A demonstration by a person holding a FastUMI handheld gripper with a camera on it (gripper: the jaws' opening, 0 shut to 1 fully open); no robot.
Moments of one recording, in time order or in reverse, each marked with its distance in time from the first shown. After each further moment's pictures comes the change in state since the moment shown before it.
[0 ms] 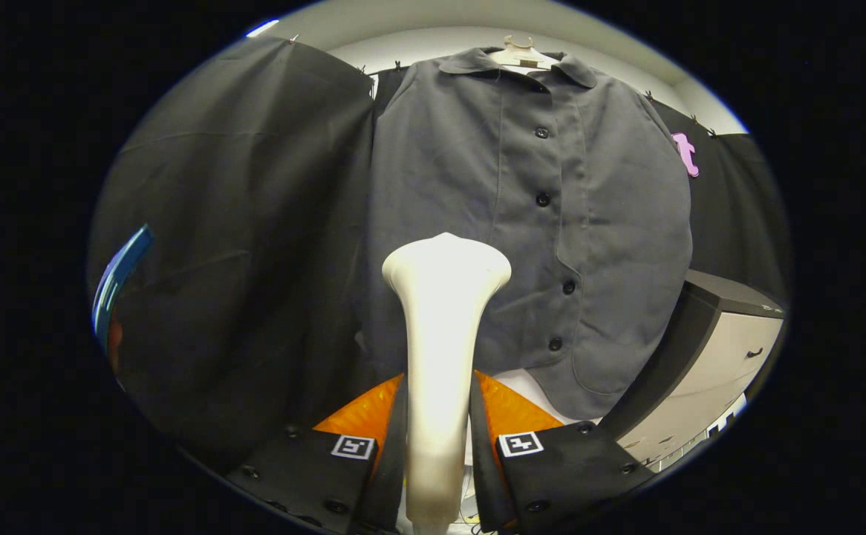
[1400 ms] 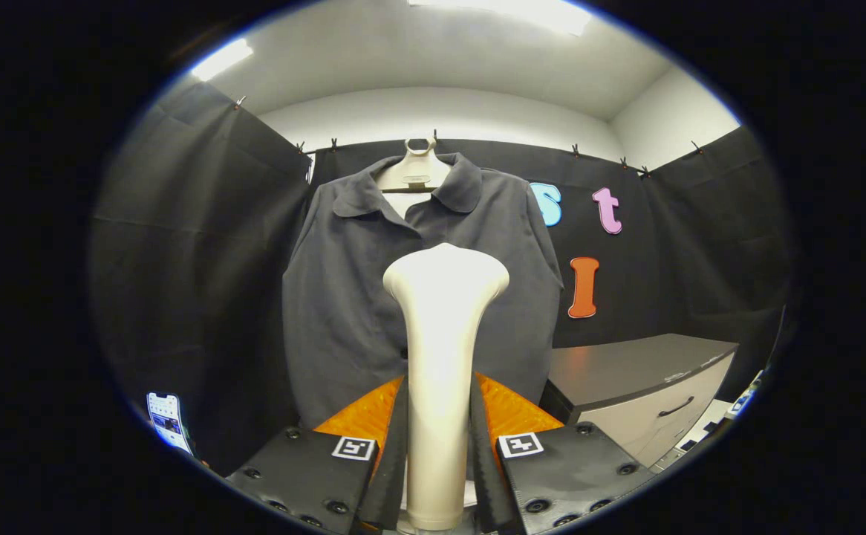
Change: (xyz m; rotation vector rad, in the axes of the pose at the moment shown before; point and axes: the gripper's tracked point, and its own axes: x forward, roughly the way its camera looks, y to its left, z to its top) arm -0.094 -0.127 0.160 0.066 -0.329 -0.244
